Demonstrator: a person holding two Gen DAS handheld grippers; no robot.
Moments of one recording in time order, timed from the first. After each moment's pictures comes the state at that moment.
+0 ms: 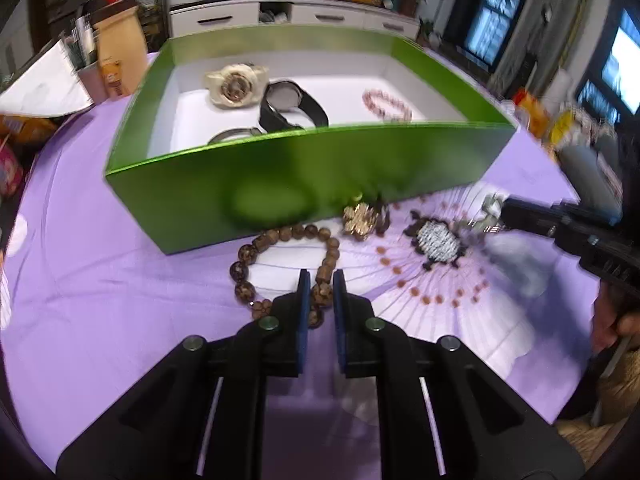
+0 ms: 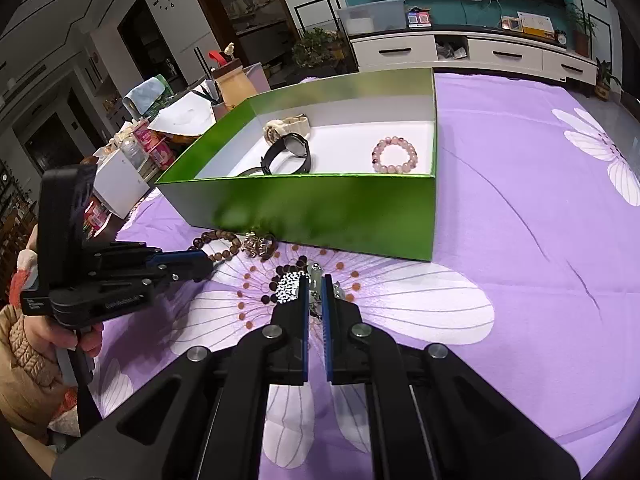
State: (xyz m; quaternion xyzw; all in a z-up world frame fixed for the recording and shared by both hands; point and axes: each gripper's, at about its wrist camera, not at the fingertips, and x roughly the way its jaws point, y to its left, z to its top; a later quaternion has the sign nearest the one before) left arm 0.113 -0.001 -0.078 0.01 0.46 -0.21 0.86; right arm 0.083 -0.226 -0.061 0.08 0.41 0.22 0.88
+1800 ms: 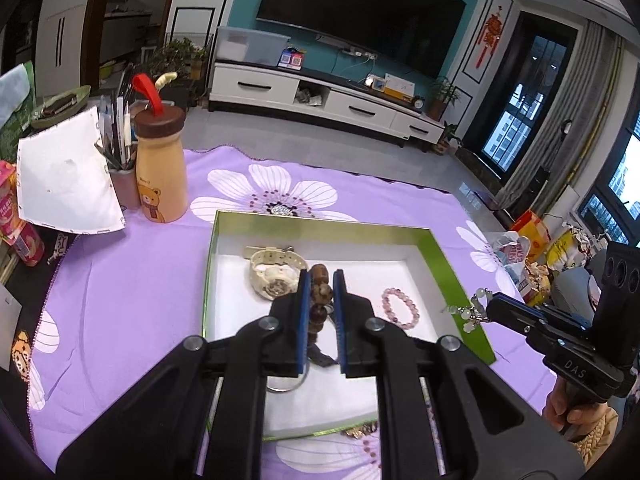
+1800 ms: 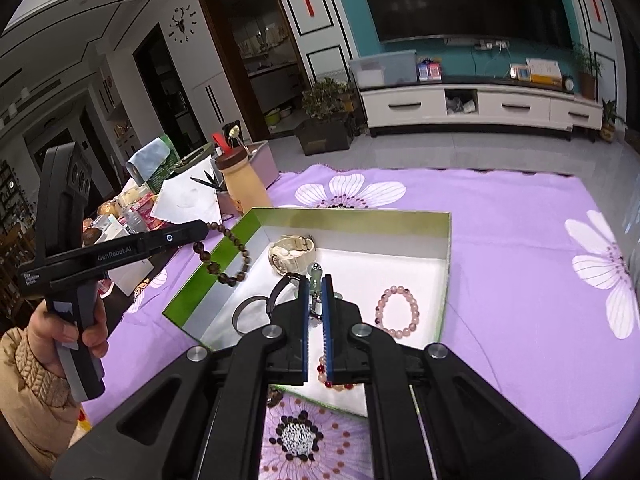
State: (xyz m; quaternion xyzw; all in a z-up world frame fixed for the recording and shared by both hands) left arm 0.213 0.025 0.026 -0.10 0.36 -0.17 0.91; right arm 0.173 -0.222 0.020 0.08 0.34 0.23 0.91
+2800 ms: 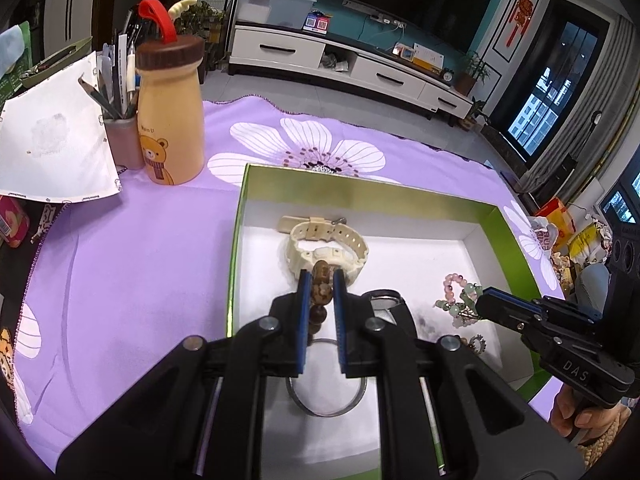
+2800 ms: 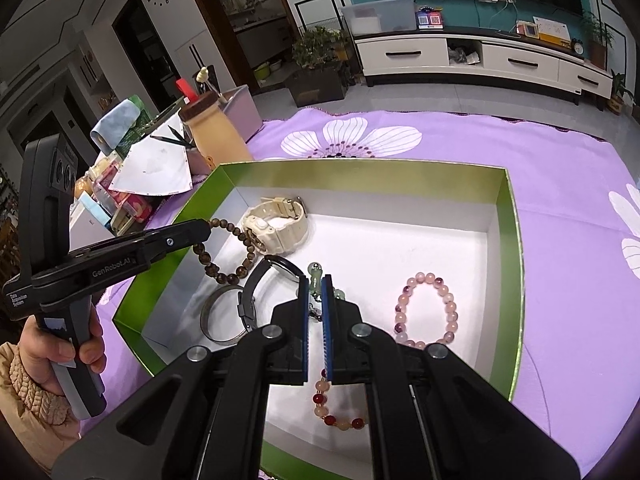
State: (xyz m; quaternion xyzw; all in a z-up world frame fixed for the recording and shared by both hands) left arm 0.262 0.033 -0.033 -0.09 0.42 -0.13 0.89; right arm 0.236 -0.183 -0.033 0.07 0.42 0.22 0.88
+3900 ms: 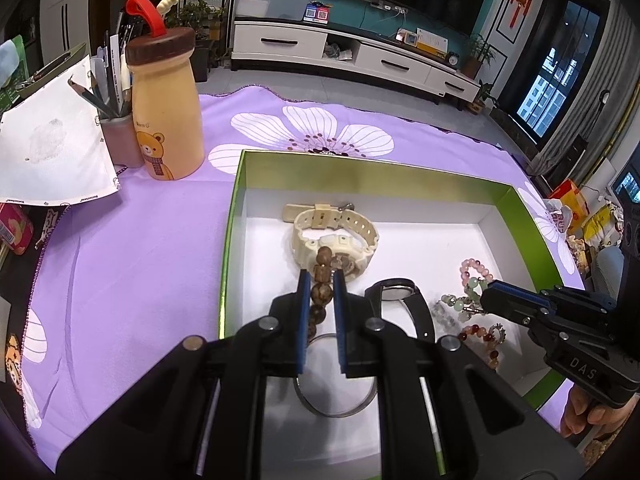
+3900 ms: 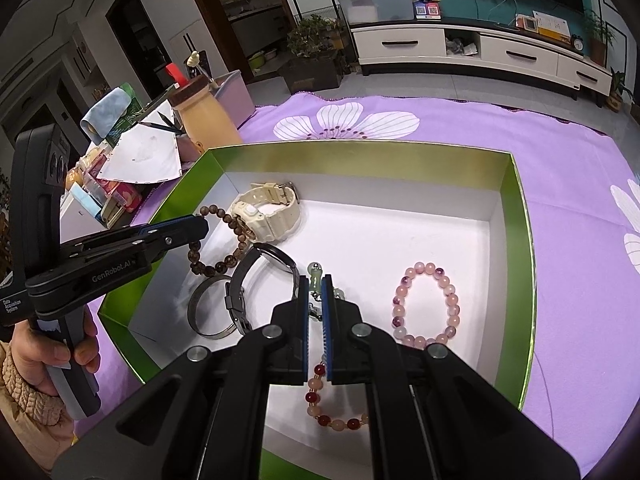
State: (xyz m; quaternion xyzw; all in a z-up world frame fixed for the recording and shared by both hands) left arm 0.266 0.024 -0.042 -0.05 0.44 -0.12 0.89; right arm 0.242 -0.179 -0.043 0.06 0.44 0.21 0.87
